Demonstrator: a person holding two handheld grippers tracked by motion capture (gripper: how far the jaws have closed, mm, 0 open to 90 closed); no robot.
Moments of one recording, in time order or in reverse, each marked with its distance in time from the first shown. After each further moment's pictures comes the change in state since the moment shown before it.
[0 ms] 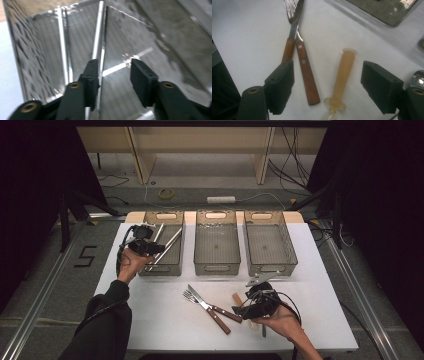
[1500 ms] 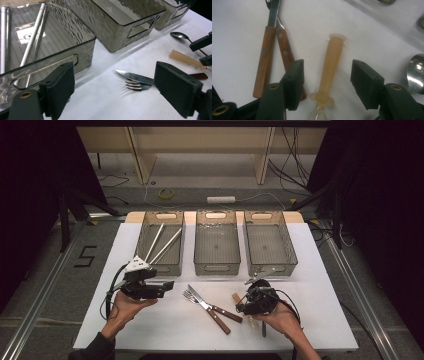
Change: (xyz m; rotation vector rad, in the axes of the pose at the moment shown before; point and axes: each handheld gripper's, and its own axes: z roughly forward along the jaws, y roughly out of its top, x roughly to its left) left arm -0.062 -0.097 -0.066 -0.207 -0.223 0.073; right arm -0.014 -0.001 0.017 0.108 -0.039 0.054
